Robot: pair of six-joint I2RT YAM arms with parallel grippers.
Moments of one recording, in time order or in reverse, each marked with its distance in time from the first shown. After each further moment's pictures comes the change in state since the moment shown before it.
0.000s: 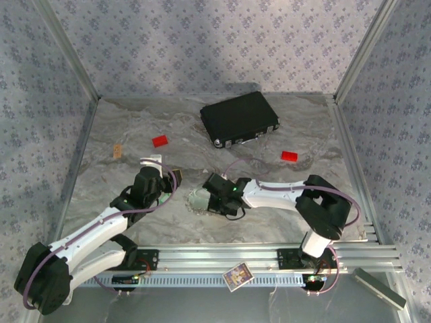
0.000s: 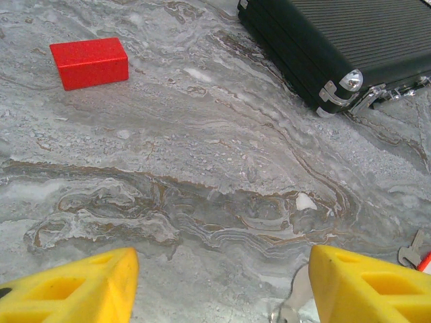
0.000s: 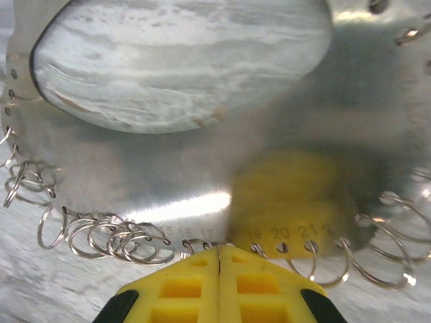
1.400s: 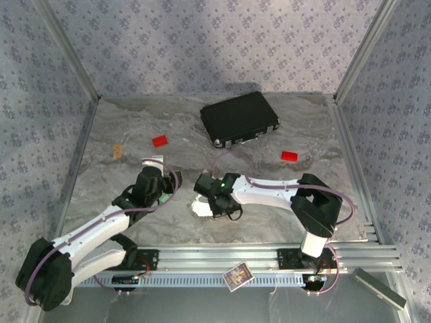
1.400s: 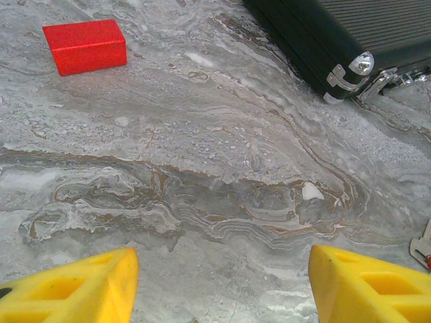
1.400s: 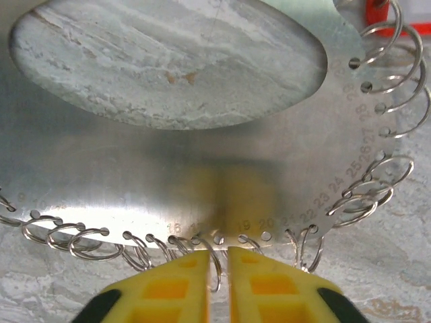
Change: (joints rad) left arm 0.000 0.035 0.000 0.000 0.008 0.000; right arm 0.055 0.079 0.198 -0.350 0.140 -0.356
